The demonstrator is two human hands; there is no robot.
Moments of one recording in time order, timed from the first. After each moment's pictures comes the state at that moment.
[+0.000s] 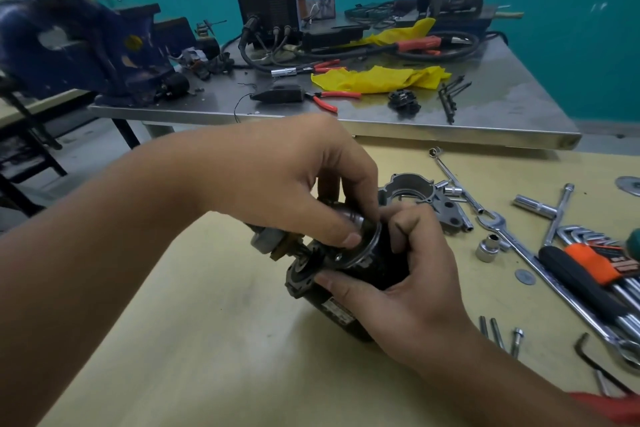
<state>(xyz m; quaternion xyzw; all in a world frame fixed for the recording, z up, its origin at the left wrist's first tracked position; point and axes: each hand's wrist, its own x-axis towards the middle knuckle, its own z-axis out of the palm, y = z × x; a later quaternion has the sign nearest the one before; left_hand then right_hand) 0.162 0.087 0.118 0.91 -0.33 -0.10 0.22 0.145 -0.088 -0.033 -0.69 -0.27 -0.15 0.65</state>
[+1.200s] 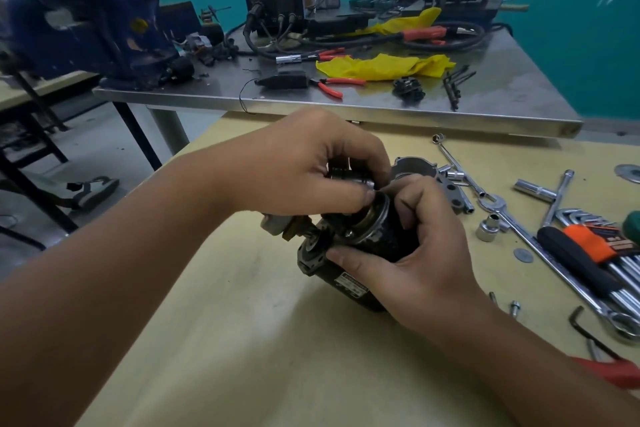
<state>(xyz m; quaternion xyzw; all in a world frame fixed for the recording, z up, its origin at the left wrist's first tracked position) 0.147 0.081 0.093 0.91 -0.34 0.01 0.24 0.142 -0.095 -0.026 -0.72 -0.30 -0.18 0.61</state>
